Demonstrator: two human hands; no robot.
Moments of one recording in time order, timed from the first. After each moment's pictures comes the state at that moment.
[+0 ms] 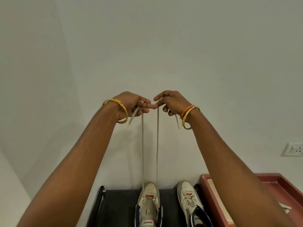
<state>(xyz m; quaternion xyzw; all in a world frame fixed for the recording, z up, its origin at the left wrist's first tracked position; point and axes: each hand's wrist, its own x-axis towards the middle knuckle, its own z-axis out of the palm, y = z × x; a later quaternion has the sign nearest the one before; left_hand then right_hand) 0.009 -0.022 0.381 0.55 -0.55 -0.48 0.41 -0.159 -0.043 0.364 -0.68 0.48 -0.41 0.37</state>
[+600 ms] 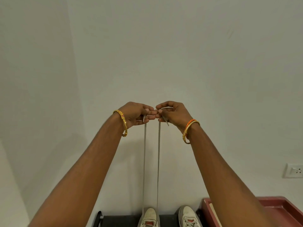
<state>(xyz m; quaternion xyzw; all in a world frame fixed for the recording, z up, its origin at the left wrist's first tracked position) -0.006 -0.015 0.423 0.50 -0.56 -0.47 0.46 -0.164 -0.033 0.397 -0.65 0.41 -0.52 0.37</state>
